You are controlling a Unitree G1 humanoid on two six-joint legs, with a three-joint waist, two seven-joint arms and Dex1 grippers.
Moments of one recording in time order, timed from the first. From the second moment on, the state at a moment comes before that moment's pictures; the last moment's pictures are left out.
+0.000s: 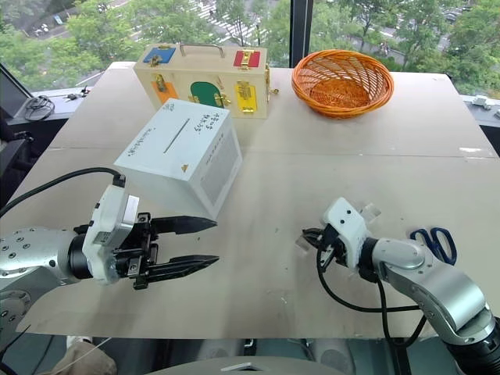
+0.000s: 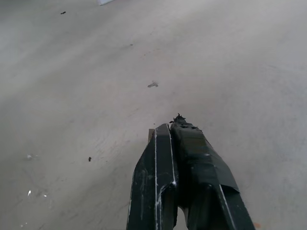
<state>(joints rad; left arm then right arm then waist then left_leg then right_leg) 0.09 0.95 0.38 -0.80 -0.97 0.72 -0.94 -0.09 -0.71 0.14 -0.70 0.59 0.91 0.47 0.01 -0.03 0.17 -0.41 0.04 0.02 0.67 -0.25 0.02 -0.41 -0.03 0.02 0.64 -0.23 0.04</state>
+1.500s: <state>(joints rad) 0.07 0.95 0.31 -0.80 -0.99 0.71 -0.89 -0.07 -0.71 0.03 -0.74 0.71 0.97 0.55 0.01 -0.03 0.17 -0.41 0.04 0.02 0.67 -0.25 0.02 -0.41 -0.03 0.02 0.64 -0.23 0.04</state>
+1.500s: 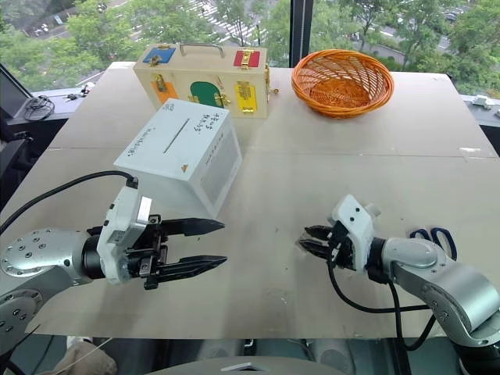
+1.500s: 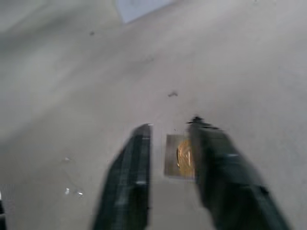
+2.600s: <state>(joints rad) 0.11 1.01 0.31 -0.76 -0.98 0.69 -0.85 -0.05 -0.71 0.13 -0.71 0.56 0.93 0.54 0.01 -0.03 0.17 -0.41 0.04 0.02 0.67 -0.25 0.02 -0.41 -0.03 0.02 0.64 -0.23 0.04</state>
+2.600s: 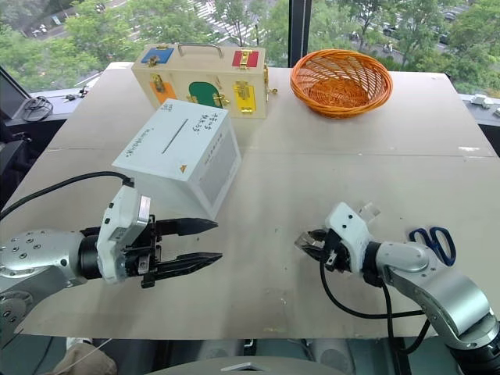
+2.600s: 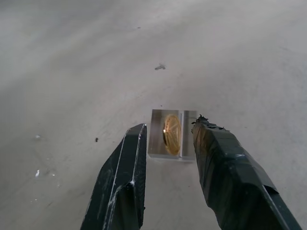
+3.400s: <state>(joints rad) -0.05 0.92 0.23 -0.68 -1.14 0.77 -0.89 -0.17 -0.67 -0.12 -0.76 0.96 0.95 0.61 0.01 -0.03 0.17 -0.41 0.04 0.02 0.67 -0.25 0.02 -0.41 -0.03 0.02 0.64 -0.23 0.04</state>
